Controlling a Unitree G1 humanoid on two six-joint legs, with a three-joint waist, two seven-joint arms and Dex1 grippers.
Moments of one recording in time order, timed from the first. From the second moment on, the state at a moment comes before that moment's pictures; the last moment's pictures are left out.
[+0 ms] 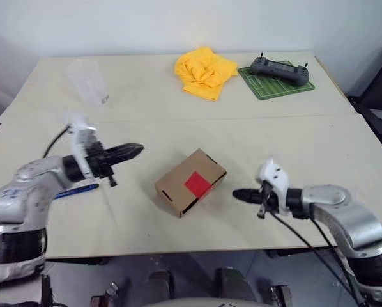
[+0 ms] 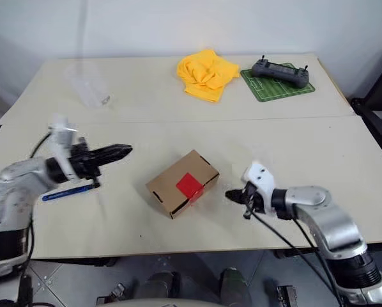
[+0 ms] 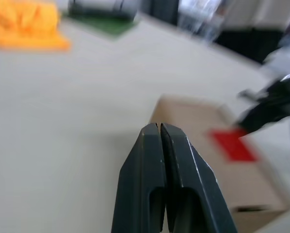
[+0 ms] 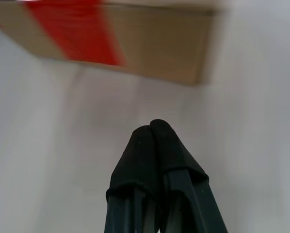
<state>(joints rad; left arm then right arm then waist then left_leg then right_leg) -0.45 0.66 0.10 0.00 -0.54 0.60 -0.87 -0.27 -0.66 0.13 -0.41 0.39 0.82 0.87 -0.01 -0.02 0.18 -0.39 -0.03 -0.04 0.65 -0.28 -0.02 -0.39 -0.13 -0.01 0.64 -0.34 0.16</state>
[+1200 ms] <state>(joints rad) -0.12 0.58 0.18 -0.36 -0.53 0.61 -0.78 -0.57 -0.73 0.01 0.01 0.29 0.44 1.00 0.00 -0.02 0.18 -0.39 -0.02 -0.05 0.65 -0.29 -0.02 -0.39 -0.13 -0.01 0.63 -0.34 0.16</state>
